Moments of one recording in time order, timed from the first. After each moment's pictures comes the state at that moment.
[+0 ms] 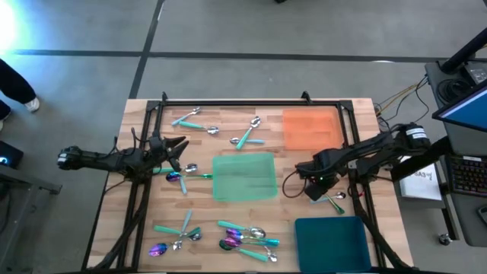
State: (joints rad) left arm -0.13 0.08 0.02 0.08 -0.75 -0.14; right arm 0.07 1.44 0.64 -0.93 -0.31 0.94
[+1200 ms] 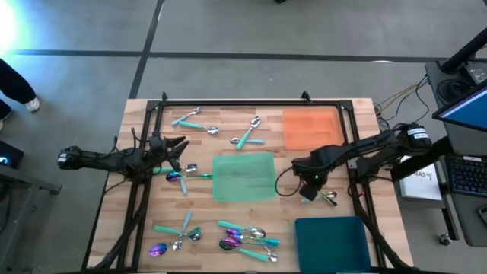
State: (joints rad) left arm -0.13 0.08 0.02 0.08 -0.75 -0.14; right arm 0.05 1.41 0.74 -0.87 -0.25 0.69
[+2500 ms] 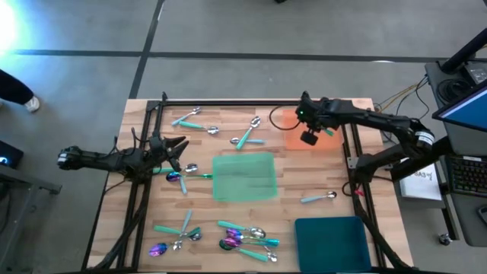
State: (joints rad) left arm -0.13 0.08 0.02 0.08 -0.75 -0.14; right arm -0.55 1.36 1.03 -0.96 0.38 -0.09
